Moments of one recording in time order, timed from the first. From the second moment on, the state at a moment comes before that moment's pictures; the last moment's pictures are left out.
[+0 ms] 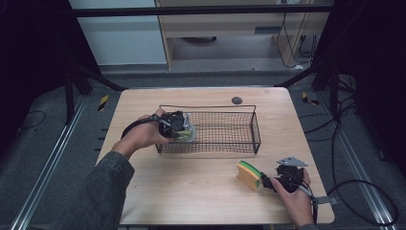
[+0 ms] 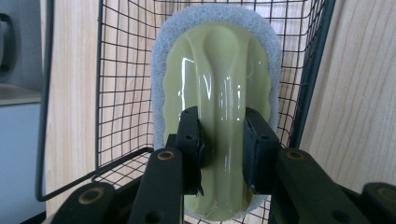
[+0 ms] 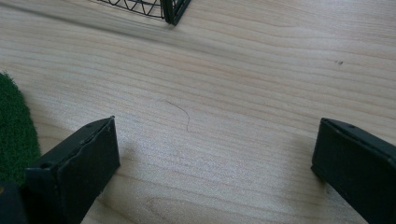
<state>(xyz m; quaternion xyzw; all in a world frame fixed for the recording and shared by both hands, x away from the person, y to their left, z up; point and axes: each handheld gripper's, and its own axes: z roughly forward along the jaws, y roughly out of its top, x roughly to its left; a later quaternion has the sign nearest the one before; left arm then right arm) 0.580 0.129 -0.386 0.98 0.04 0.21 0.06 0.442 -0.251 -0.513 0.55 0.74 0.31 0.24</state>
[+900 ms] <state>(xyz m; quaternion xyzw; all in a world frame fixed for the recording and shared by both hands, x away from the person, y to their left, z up) 0.591 0.127 -0.398 0.98 0.04 0.18 0.06 0.442 -0.251 -0.514 0.55 0.74 0.31 0.24</state>
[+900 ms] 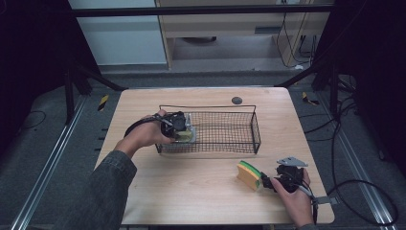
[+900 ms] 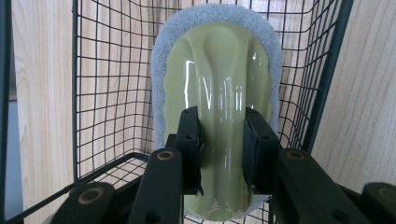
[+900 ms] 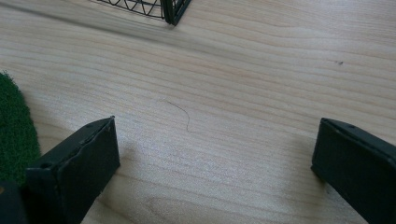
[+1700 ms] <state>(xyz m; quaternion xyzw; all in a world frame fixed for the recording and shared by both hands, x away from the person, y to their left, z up) 0.592 0.128 -0.393 0.98 0.05 0.18 0.07 0.442 -0.251 -0.514 0.55 0.74 0.31 0.24</state>
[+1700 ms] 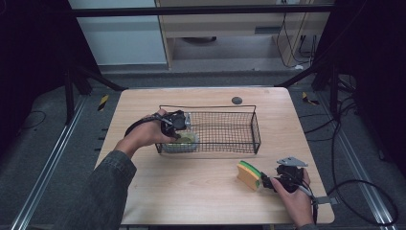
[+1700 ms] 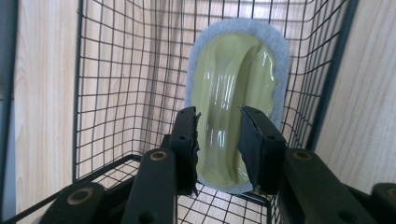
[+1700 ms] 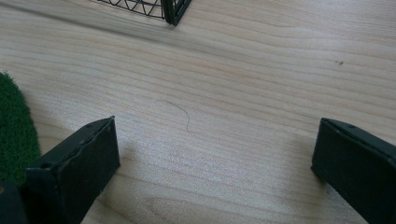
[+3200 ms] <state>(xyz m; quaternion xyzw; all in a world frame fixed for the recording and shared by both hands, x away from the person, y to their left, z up) 0.503 0.198 -0.387 0.87 0.31 0.26 0.29 0.442 -0.251 -0.513 0.55 0.74 0.31 0.24</state>
